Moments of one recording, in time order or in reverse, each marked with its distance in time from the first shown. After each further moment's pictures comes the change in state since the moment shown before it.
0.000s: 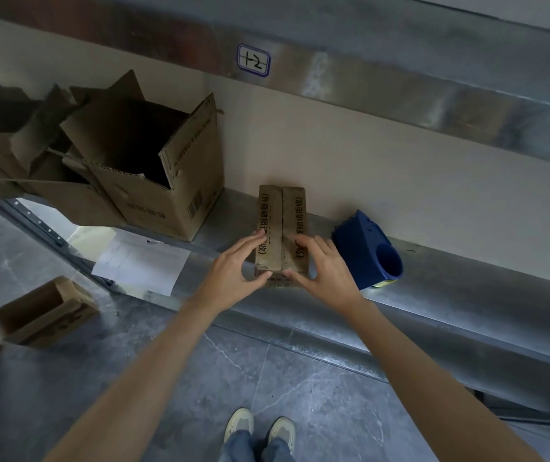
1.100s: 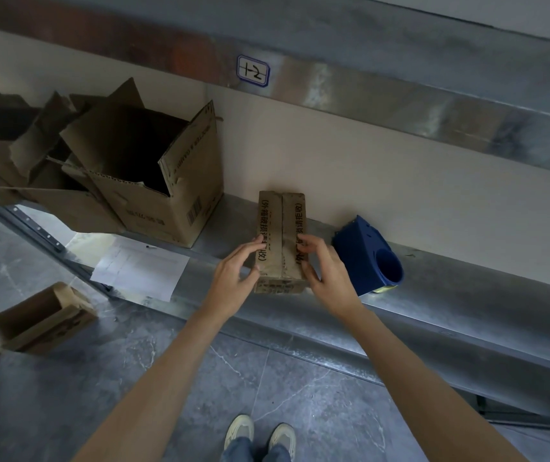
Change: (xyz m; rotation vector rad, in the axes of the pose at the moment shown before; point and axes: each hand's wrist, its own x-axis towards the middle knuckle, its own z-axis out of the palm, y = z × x) left_hand 0.001 0.009 0.008 -0.233 0.105 -0.111; right_hand -0.001 0.002 0.003 0.239 0.051 0.126
